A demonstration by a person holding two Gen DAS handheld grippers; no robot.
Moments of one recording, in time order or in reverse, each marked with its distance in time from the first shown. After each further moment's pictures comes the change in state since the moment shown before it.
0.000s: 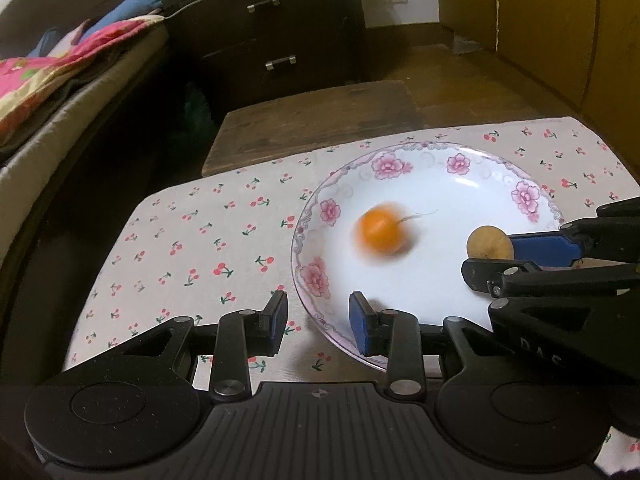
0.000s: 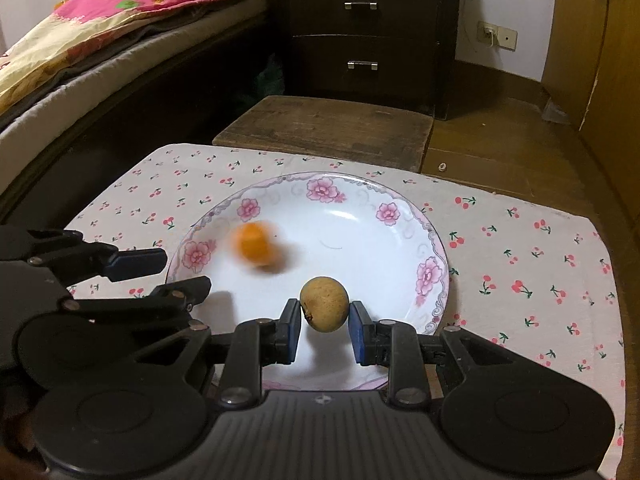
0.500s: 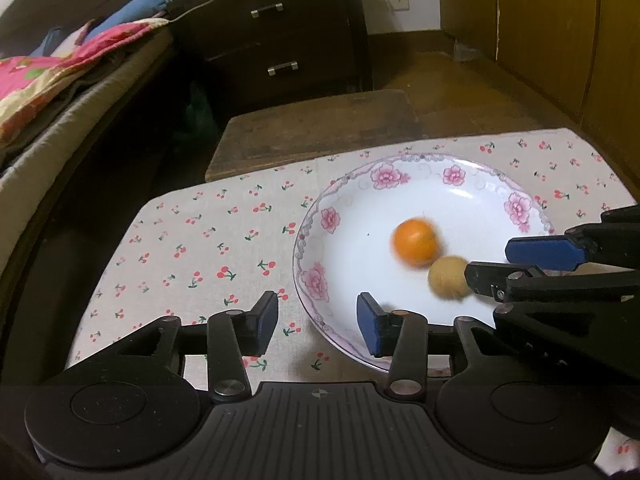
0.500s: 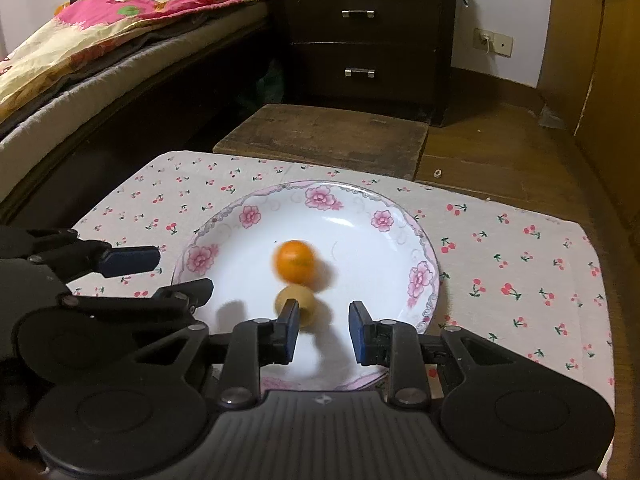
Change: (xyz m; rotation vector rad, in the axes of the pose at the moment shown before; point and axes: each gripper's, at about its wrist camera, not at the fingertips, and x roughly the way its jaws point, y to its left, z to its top) left arm -0.011 0.002 0.002 -0.018 -0.017 -0.010; right arm -0.014 0.001 0.000 0.002 -0.016 -0.012
